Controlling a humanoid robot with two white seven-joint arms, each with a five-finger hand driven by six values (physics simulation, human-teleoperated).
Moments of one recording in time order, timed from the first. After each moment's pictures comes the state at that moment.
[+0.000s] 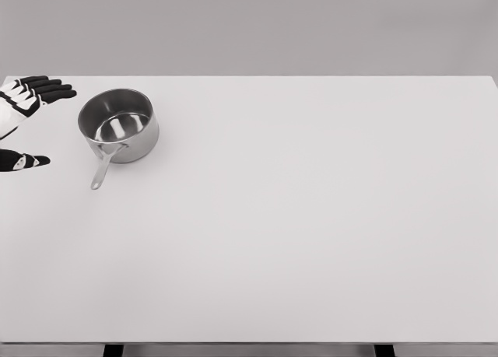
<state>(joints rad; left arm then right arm) -0.02 1.02 -0.02 -1.68 -0.22 -0.61 -0.11 0.04 0.00 -0.11 0.09 -0.05 -0.22 -0.32</state>
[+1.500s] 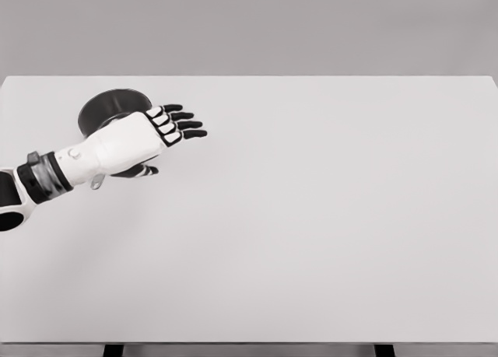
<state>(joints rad) -0.39 0.72 -0.46 -1.61 -0.67 -0.61 -0.10 0.04 0.00 -0.11 0.08 -0.06 -0.22 -0.32</state>
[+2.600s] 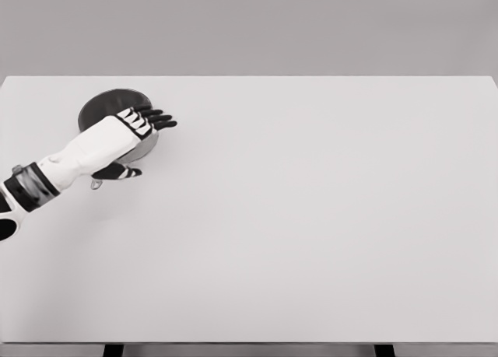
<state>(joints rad) -0.31 0.67 -0.36 -1.46 -0.61 -0.61 -0.06 0.04 0.00 -0.11 0.08 -0.06 -0.22 -0.32</state>
